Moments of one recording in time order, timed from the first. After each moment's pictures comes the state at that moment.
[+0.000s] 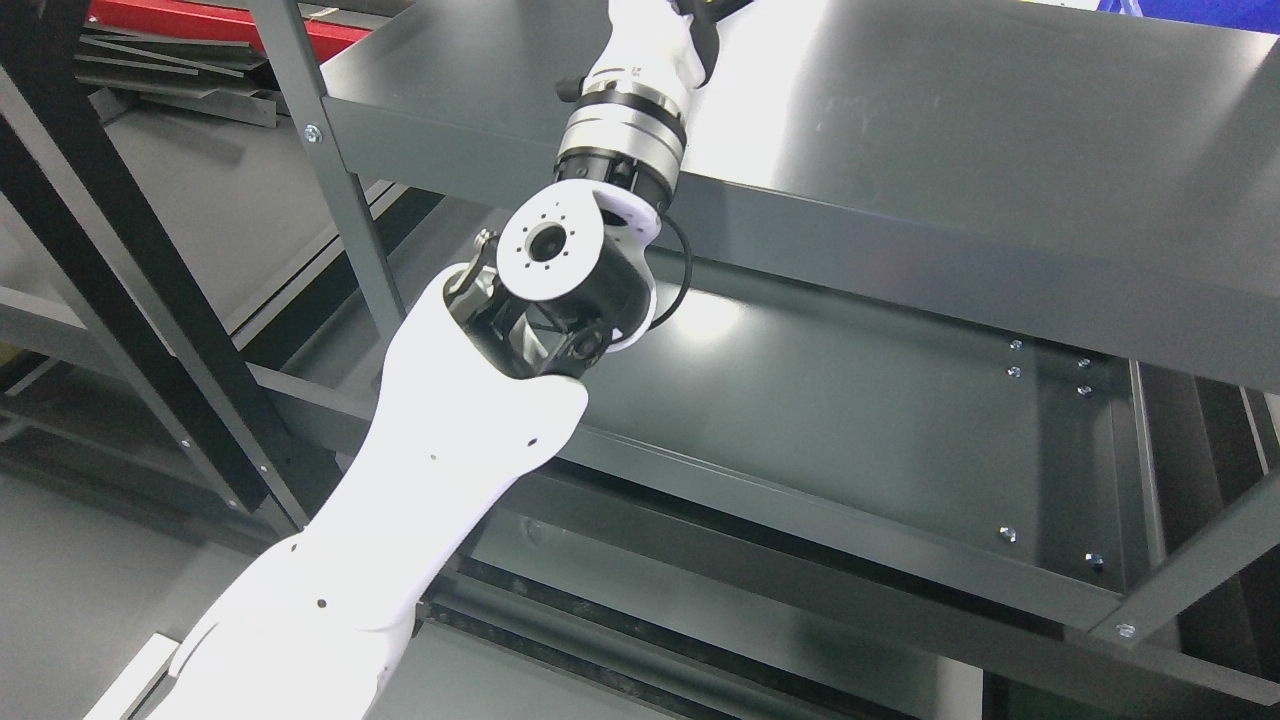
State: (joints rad) left arm -1.13 0.00 -0.56 -1.60 0.67 0.31 0.62; right arm 0.00 0.00 0.00 -0.24 0.00 0.09 -0.12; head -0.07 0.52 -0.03
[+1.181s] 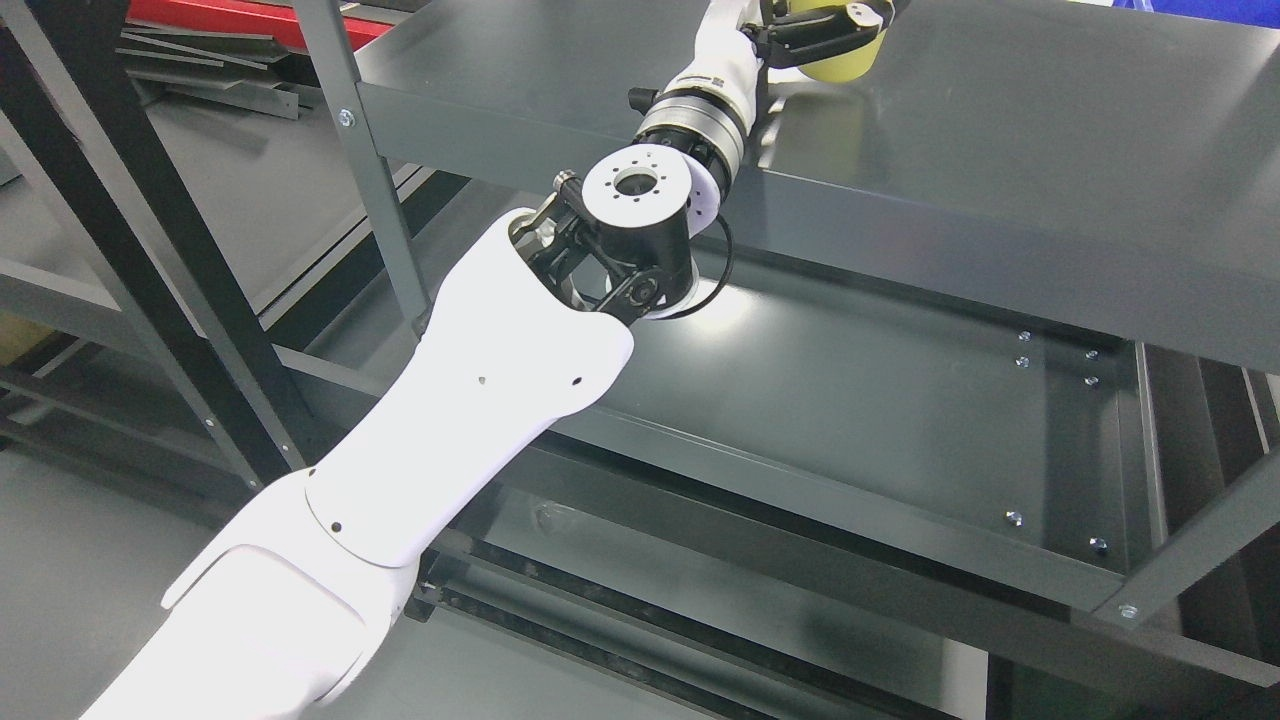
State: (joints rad) left arm -1.25 0.00 -0.70 -1.40 0.82 0.43 0.62; right arm 0.00 0.00 0.00 -0.24 0.00 0.09 -0.12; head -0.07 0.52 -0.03
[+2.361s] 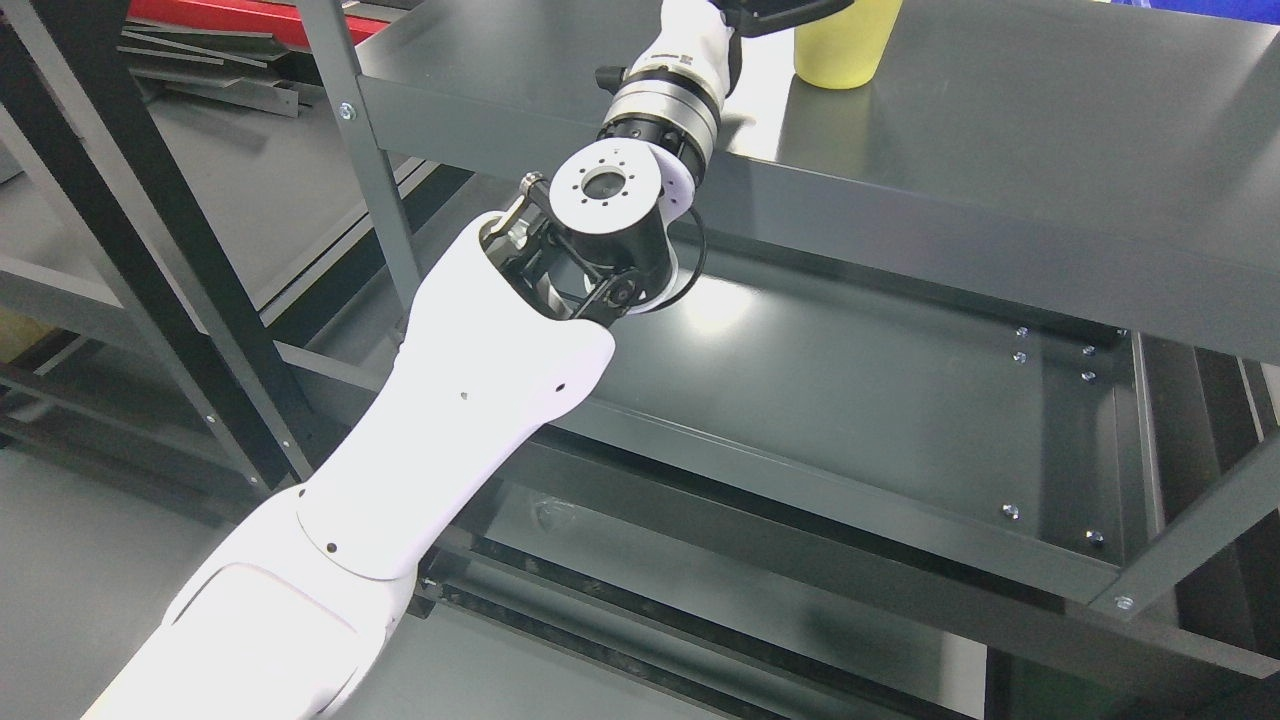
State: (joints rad) left arm -1.21 0.00 -0.61 -1.48 0.69 0.38 0.59; right arm 0.00 0.00 0.00 -0.24 0.00 0.09 -0.12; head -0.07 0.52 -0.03
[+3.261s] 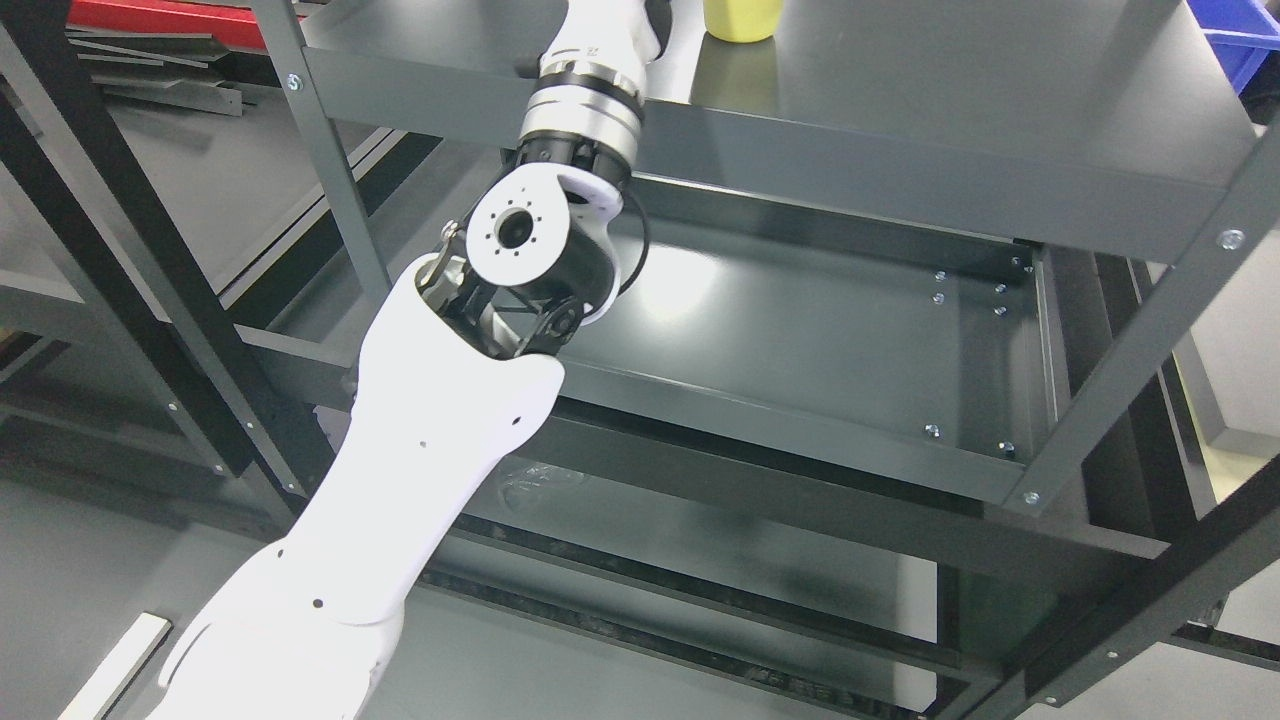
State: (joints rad) left arm -1.07 0.03 -0.49 -1.59 0.54 0.14 0.49; right arm 0.00 0.00 0.00 -0.24 0.00 0.09 -0.12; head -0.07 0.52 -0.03
